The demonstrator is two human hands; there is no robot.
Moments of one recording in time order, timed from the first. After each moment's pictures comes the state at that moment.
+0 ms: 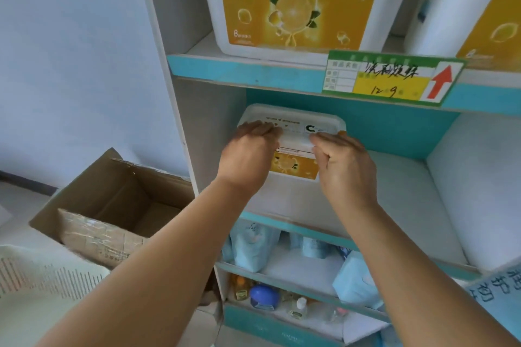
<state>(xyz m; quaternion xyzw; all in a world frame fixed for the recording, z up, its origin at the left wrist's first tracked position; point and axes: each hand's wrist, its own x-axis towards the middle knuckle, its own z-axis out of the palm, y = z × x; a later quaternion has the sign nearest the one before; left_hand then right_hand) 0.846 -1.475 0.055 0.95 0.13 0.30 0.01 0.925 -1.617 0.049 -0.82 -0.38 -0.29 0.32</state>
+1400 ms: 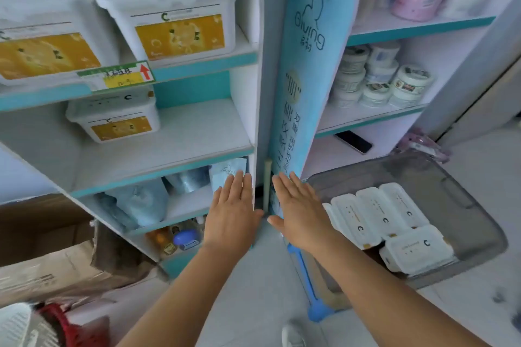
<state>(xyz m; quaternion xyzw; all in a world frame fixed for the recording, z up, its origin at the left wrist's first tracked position) 0.713 -1.758 0.075 0.99 -0.03 -0.03 0.11 0.737 -1.903 0.073 -0.97 -0.17 0.12 0.09</state>
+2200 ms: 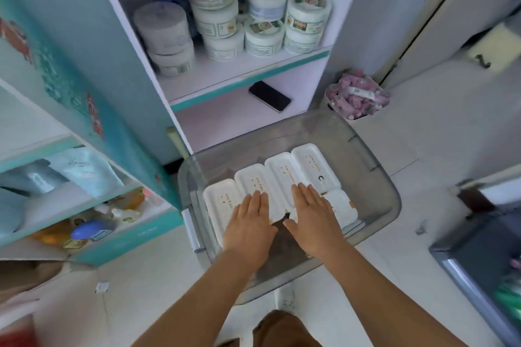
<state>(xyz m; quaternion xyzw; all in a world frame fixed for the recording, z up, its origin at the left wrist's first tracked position) 0.756 -2.077 -0.021 0.96 -0.10 -0.22 0.13 0.759 -2.220 -0.032 -0.97 0.01 0.22 0.13</state>
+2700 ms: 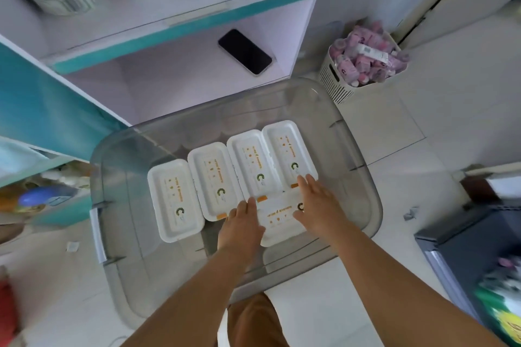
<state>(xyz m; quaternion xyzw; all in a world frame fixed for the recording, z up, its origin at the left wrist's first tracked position) 0.790 -2.191 -0.136 0.91 0.02 -0.38 0.17 0.821 -2.361 -0.132 -0.92 0.02 0.38 0.12</state>
